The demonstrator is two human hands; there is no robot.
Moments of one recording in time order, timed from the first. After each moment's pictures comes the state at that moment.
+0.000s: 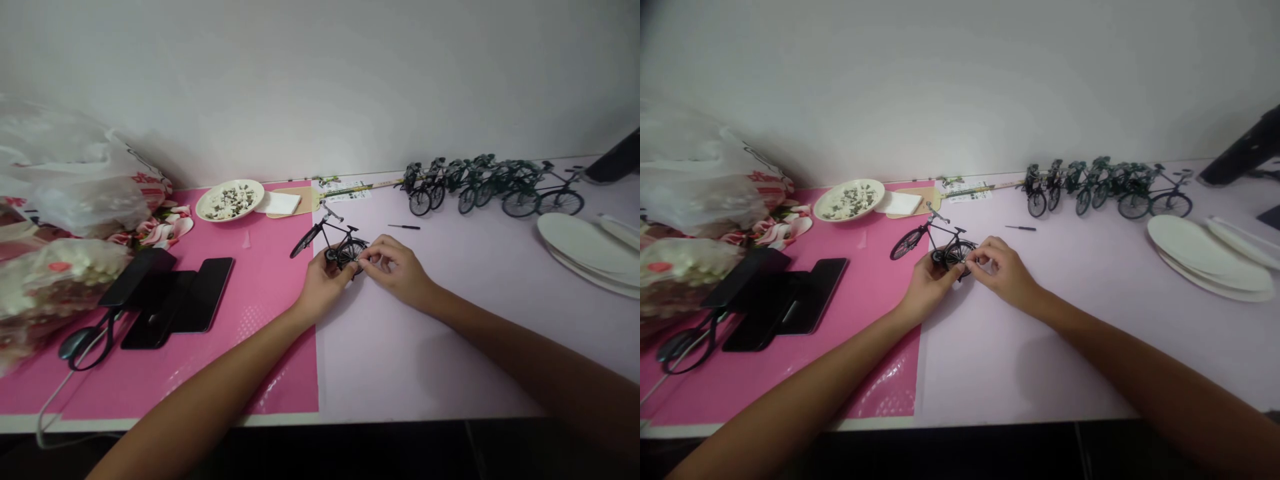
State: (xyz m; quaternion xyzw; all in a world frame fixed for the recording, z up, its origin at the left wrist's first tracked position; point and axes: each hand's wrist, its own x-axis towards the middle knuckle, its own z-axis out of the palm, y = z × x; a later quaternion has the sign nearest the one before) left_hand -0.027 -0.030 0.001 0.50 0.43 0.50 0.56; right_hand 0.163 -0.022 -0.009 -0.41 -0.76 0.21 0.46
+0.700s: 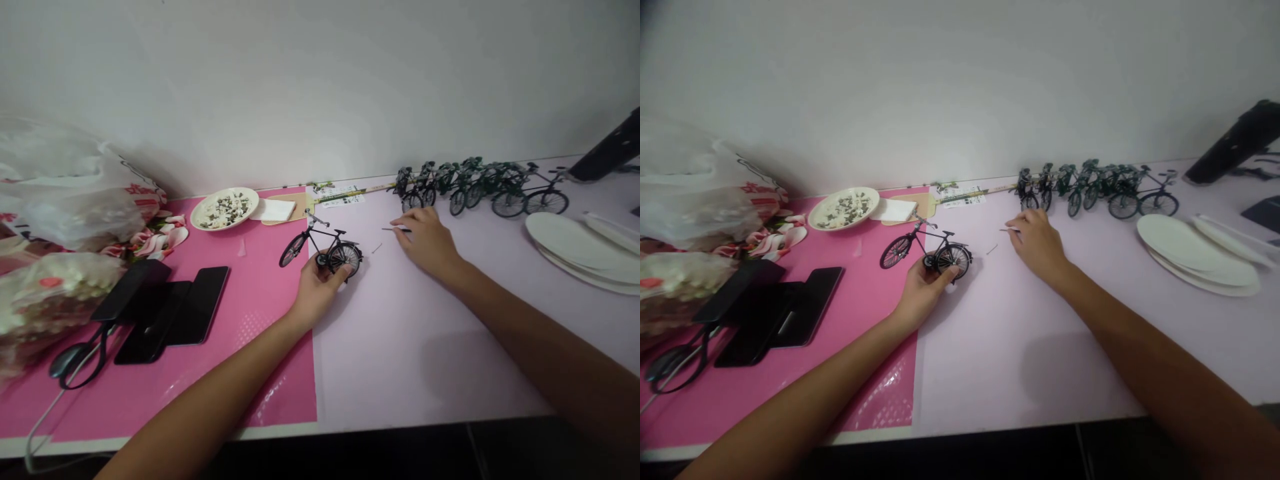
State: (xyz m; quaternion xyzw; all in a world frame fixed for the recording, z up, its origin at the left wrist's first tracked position) left_hand -0.027 -0.030 0.005 0.49 0.46 0.51 0.54; right_hand 0.239 0.033 -0.014 -0.56 -0.74 -0.06 0.37
